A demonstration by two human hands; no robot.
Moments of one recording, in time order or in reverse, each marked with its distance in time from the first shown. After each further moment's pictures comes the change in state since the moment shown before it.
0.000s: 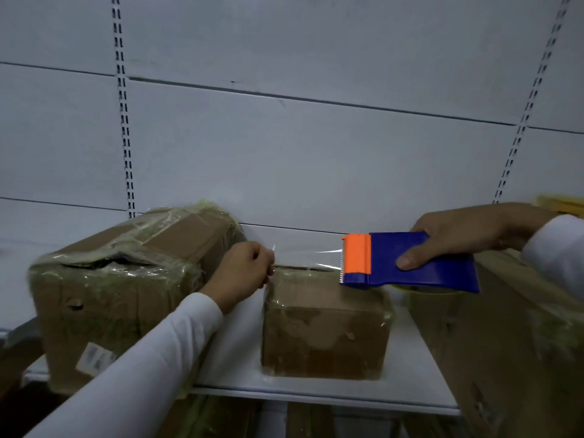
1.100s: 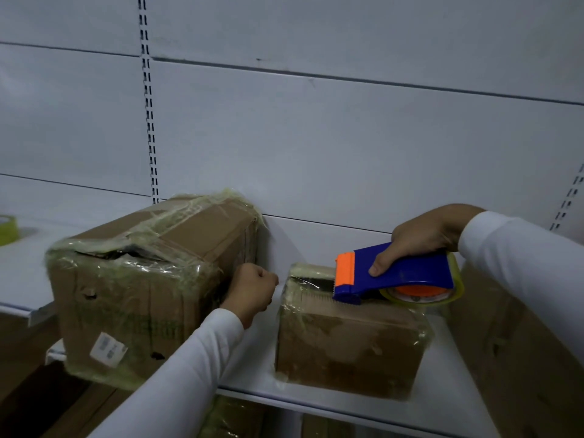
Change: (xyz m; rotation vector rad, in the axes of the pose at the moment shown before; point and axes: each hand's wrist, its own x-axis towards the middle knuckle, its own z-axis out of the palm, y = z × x) left_hand 0.012 -0.056 0.019 -0.023 0.158 -0.355; right_hand 0.110 -0.030 0.008 -0.170 -0.128 0.267
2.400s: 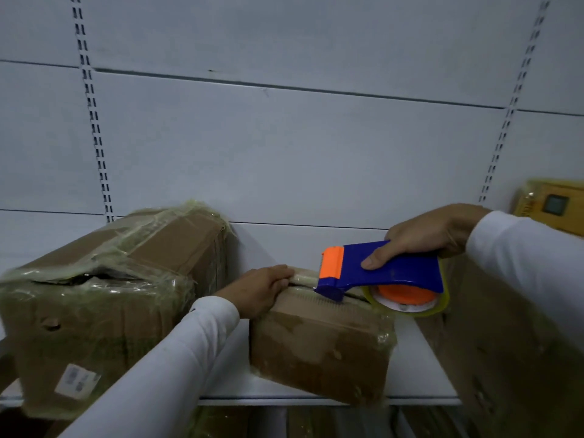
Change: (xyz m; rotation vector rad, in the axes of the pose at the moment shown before) left_hand 0.011 0.021 0.008 0.685 -0.551 0.586; right_hand -0.057 0.039 0.025 0.329 0.015 -0.059
